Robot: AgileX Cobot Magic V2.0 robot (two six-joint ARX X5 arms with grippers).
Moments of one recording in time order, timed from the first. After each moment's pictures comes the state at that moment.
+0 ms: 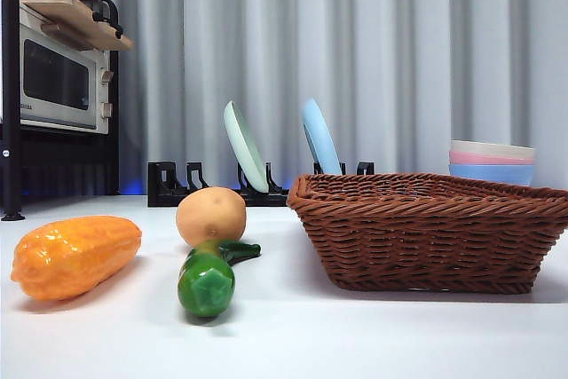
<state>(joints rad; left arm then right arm) -0.02 0.00 0.02 -0.16 0.19 -0.30 0.01 0.01 0.03 -0.20 -0.16 0.54</state>
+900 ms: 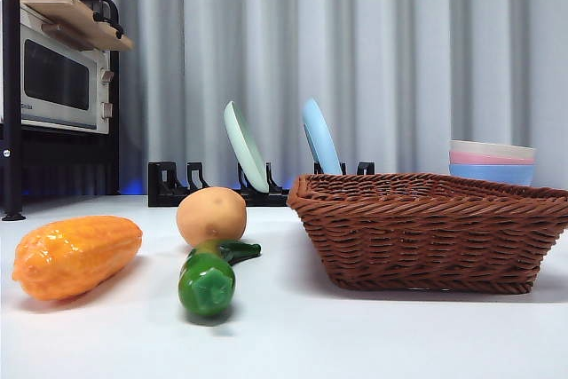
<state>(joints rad) -0.02 0.36 0.49 -0.36 0.29 -0.34 0.01 0.55 0.55 -0.28 -0.16 0.32</state>
